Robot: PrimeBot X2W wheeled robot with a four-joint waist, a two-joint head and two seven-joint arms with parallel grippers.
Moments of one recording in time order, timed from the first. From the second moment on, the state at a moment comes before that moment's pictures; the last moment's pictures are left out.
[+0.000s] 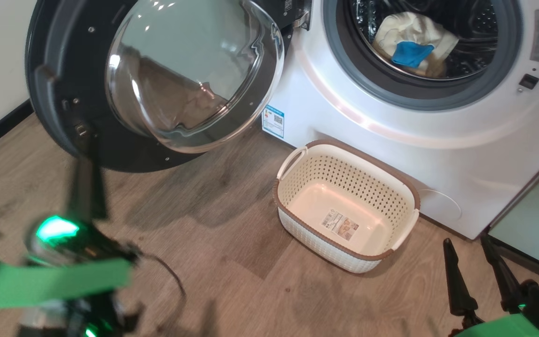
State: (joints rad) left arm 0.03 0.08 0.03 -0.49 -0.75 -0.02 -0.26; right arm 0.12 -0.06 0.09 0.02 0.19 0.13 -0.21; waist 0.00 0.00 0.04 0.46
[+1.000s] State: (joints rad) left arm -0.72 0.50 0.43 0.47 -1.49 -0.01 0.05; right arm 0.12 -0.09 0.10 -0.01 0.19 0.13 -0.19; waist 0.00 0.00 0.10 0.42
